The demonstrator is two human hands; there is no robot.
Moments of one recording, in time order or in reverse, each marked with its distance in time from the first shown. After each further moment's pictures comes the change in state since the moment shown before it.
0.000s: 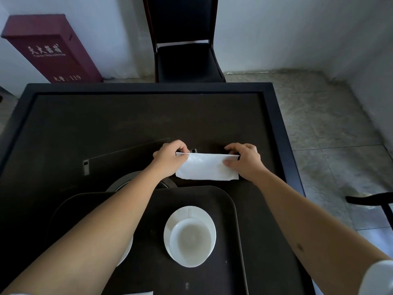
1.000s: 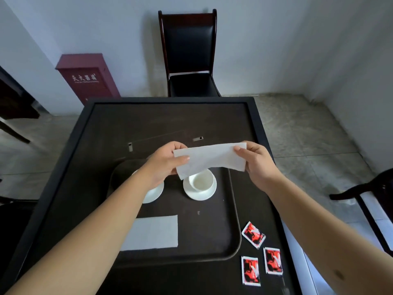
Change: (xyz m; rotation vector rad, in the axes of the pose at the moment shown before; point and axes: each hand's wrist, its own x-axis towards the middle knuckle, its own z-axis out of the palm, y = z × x) left_hand -0.280 0.049 -0.084 -0.695 -0.163 0.124; right_hand -0.282 -0.111 -0.055 0.798 -0.050 -0.219
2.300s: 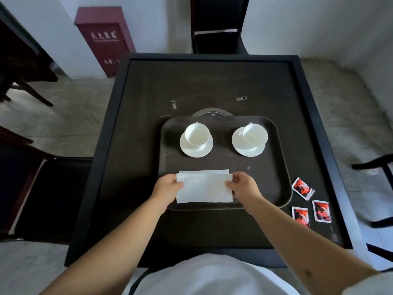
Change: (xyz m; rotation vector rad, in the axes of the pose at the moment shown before) left_hand -0.142 -0.195 -0.124 0.137 0.361 -0.450; right_hand -0.095 0.191 0.183 -0.374 0.217 0.546
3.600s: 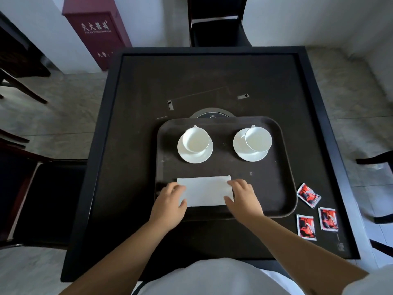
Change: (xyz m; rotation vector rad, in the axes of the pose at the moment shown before) left_hand 0.007 -0.029 0.010 0.786 0.091 0.588; right_hand 0.008 0.022 0.000 -0.703 0.011 -0.426
